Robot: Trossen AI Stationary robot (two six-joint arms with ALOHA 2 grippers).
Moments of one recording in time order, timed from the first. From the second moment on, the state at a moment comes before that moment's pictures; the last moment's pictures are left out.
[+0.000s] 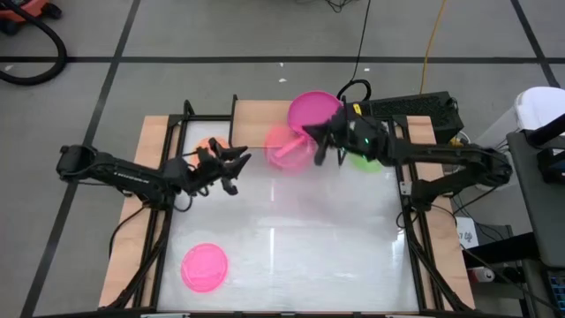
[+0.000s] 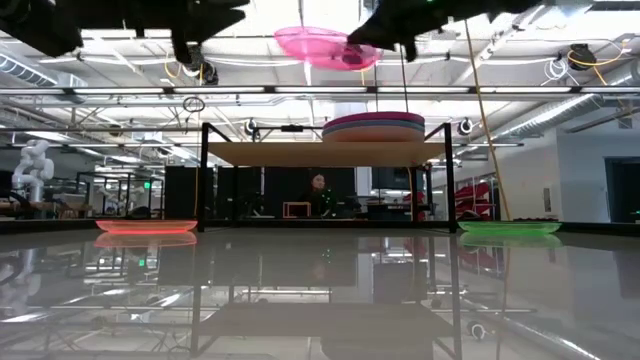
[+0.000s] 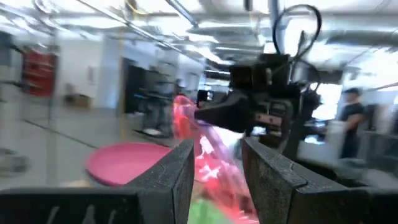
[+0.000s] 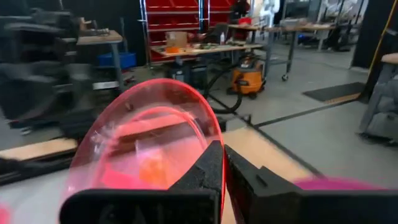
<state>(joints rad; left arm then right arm) -0.08 1.08 0.42 1.01 -0.47 0.00 -0.26 1.26 0.92 0.26 0.17 0.04</state>
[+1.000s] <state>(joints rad) -0.13 1.08 0.45 0.94 -0.66 0.16 -0.55 1.89 1.35 0.28 0.00 0.05</state>
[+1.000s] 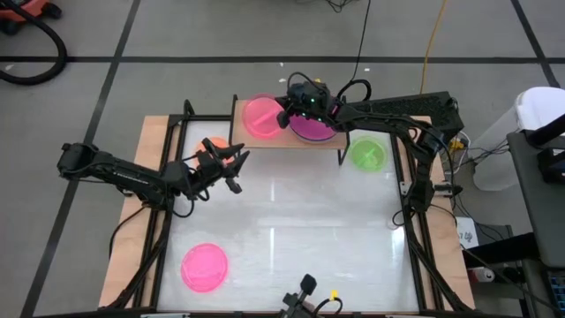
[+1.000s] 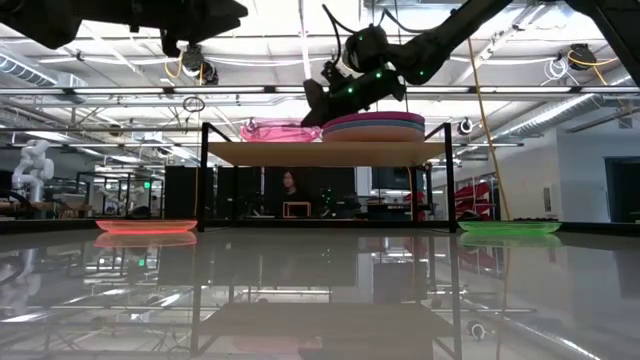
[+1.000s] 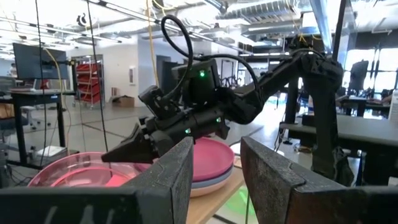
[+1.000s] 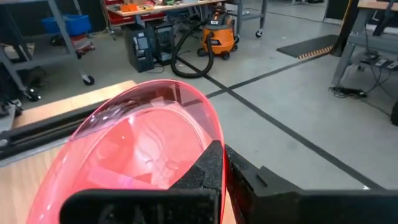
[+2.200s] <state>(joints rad) -0.12 1.08 0.45 0.80 -0.66 0.12 -0.16 1.23 0.97 0.00 -0.01 -0.16</state>
